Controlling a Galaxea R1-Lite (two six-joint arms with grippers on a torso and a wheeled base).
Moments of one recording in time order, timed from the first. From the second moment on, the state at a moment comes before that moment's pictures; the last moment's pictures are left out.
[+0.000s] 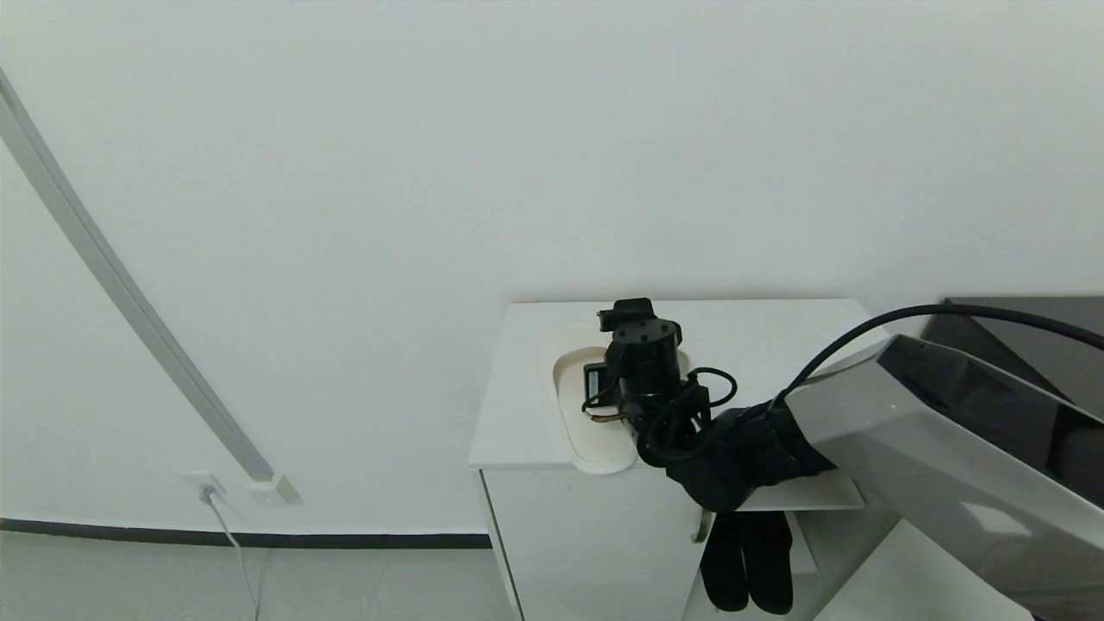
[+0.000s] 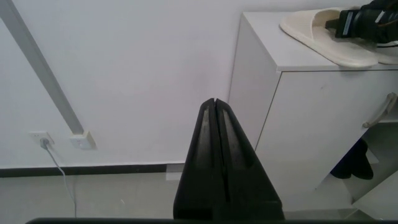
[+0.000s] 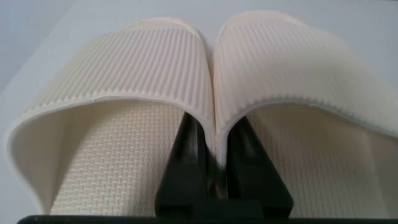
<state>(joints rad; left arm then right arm) 0.00 0.00 0.00 0.00 0.00 -0.01 0.75 2.35 -1.48 -0.70 -0.54 0.15</state>
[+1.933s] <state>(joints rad) 0.00 0.00 0.00 0.00 0.00 0.00 0.83 1.62 -0.71 -0.70 -0.32 0.08</state>
